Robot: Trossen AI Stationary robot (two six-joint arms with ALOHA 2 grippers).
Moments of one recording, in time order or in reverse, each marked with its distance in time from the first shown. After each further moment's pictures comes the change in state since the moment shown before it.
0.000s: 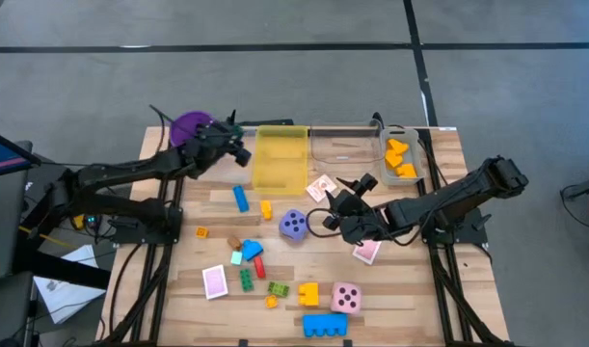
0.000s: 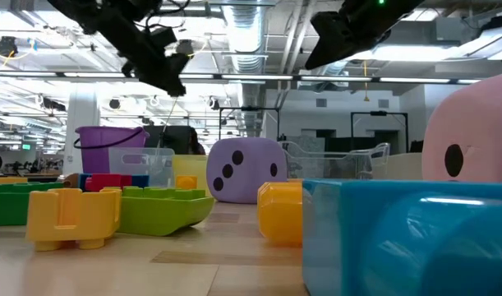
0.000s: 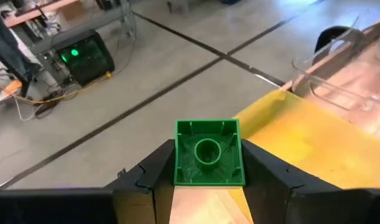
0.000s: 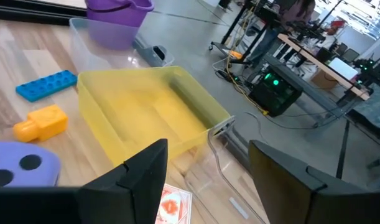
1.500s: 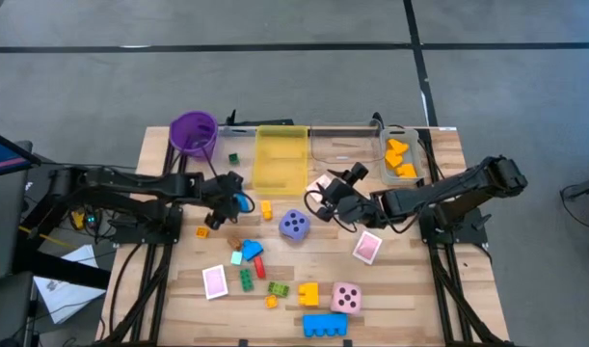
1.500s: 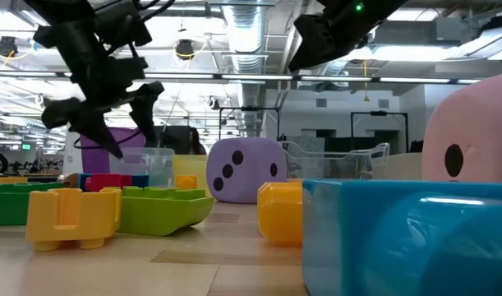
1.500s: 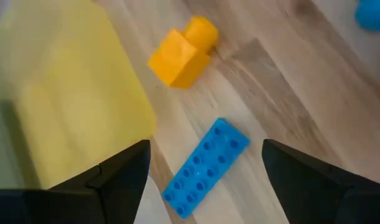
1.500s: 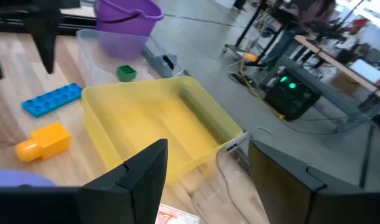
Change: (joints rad) left arm -0.306 0.015 -0.180 -0.344 0.456 0.850; right arm -0.116 0.000 0.000 0.183 -0.164 -0.177
